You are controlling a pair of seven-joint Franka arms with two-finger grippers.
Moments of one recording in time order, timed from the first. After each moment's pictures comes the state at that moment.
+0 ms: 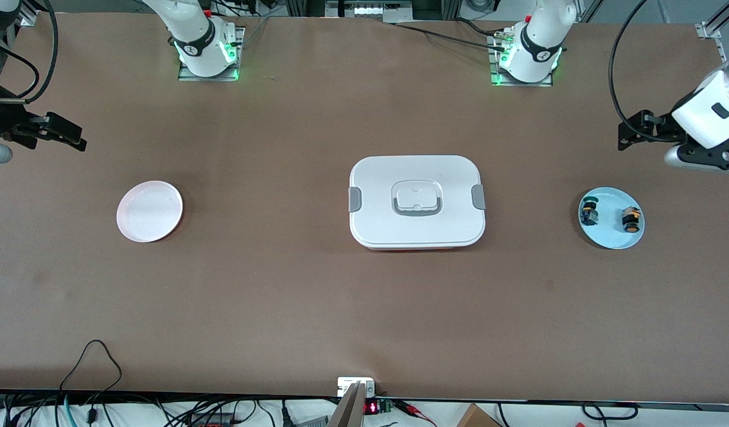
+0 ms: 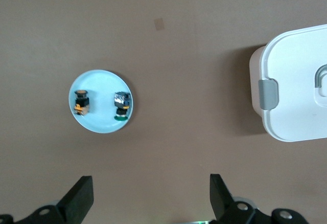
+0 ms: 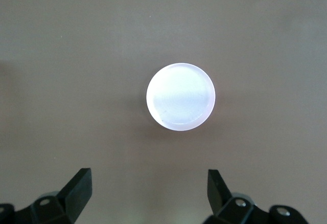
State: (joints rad) left arm 0.09 0.01 -0.12 -1.61 0.02 1.51 0.06; right arm -0.03 -0.02 -0.02 -1.70 -0.01 1.63 -0.02
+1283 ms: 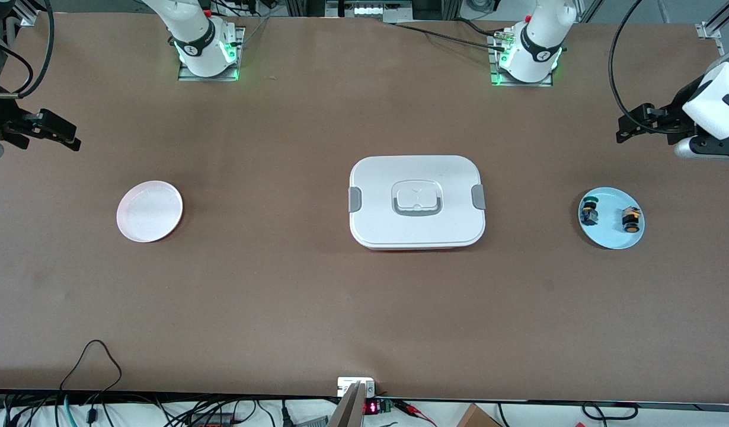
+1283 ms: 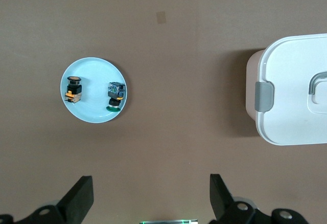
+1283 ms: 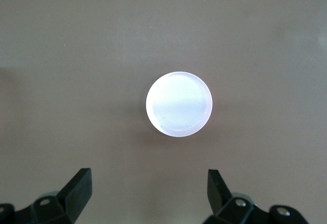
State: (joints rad) left arm 0.01 -0.03 -0.02 -1.66 -0.01 1.52 0.00; right arm -0.02 -0.02 -0.02 -1.67 -0.02 1.63 -0.02
